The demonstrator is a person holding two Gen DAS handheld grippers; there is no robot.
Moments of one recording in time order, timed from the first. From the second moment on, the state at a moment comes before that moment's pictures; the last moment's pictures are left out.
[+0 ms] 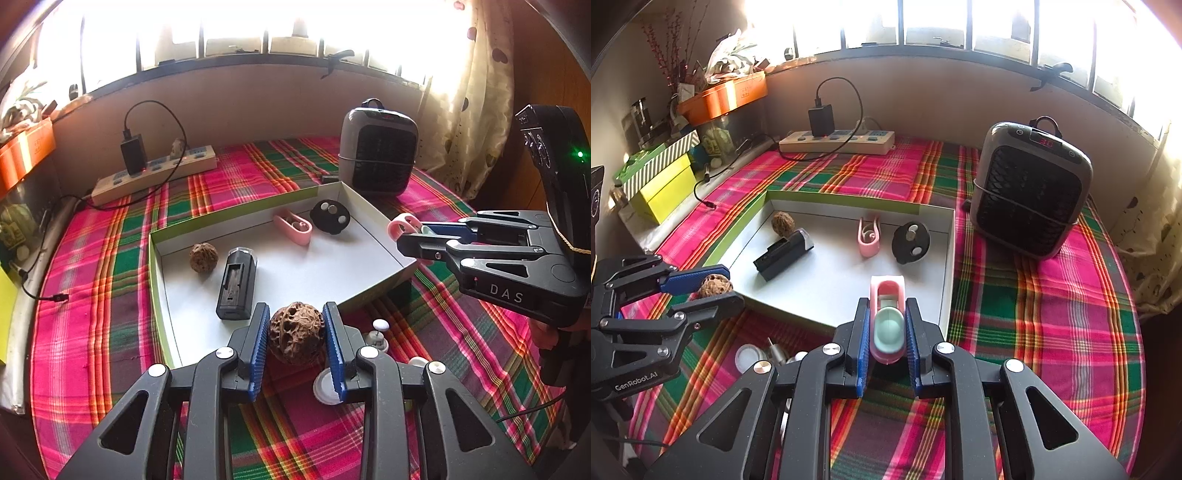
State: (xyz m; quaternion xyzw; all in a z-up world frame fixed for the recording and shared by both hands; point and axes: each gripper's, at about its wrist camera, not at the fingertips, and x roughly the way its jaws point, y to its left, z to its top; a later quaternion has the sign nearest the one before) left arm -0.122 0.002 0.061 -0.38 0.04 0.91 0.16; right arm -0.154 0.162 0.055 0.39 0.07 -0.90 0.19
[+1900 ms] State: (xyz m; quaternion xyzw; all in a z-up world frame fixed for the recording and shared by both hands) left arm -0.208 0.026 0.018 -0.44 0.05 0.88 0.17; right arm -0.233 0.140 0.006 0.45 0.09 -0.87 0.19
